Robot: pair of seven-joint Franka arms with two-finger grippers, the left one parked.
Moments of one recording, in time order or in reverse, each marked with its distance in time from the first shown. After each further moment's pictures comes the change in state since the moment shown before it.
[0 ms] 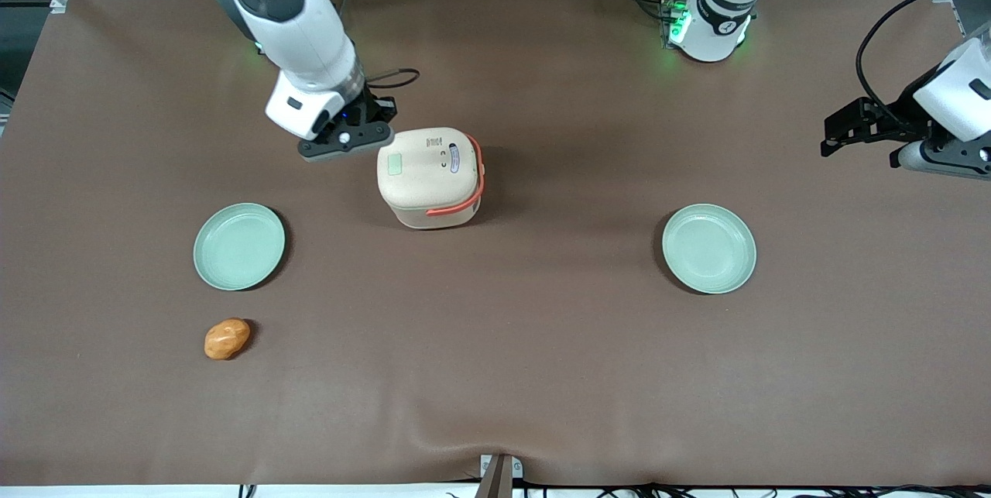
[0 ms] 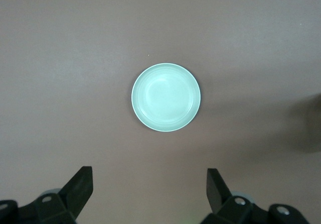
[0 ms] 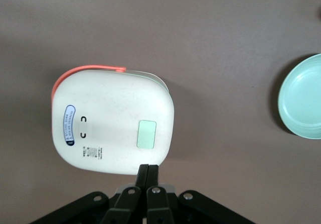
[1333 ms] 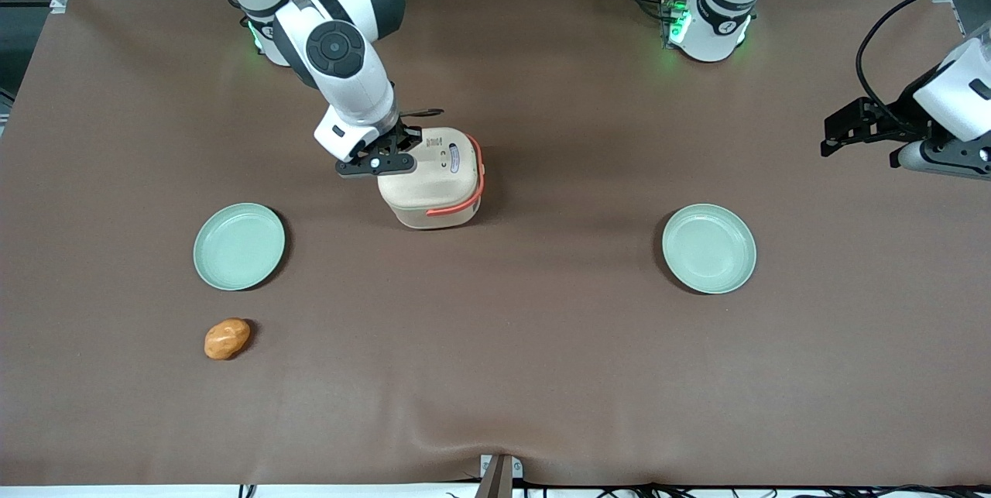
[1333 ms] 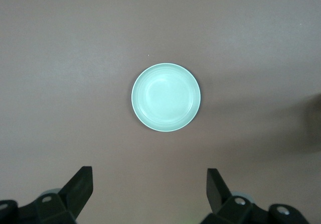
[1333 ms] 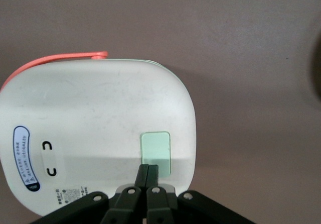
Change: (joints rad) arm 0.024 0.070 0.025 -0.189 -0.017 0.235 0.197
